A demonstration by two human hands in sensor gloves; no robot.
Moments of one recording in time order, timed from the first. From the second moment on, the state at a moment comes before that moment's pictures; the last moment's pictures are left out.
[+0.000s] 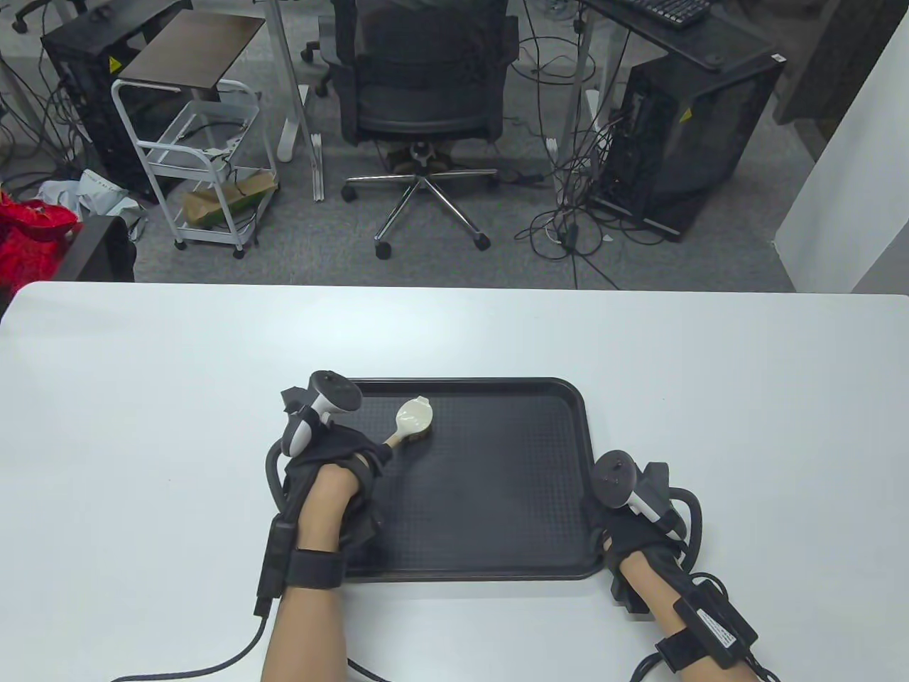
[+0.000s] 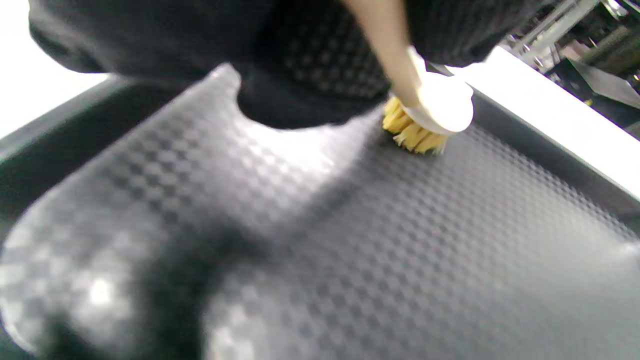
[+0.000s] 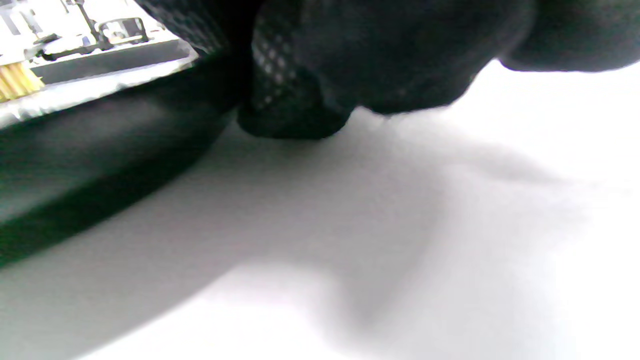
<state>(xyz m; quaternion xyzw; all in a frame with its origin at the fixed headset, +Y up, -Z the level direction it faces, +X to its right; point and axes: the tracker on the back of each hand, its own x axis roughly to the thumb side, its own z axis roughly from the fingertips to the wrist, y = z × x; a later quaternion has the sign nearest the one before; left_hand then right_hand) -0.198 -0.703 -0.380 -0.31 0.18 0.23 0.90 0.208 -0.772 -0.331 -0.03 0.13 0.99 0.08</state>
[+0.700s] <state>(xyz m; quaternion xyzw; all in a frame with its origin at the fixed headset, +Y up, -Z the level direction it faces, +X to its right) -0.283 -0.695 -0.361 -0.26 0.23 0.33 0.88 0.208 -0.771 -0.331 -0.03 0.13 0.99 0.08</state>
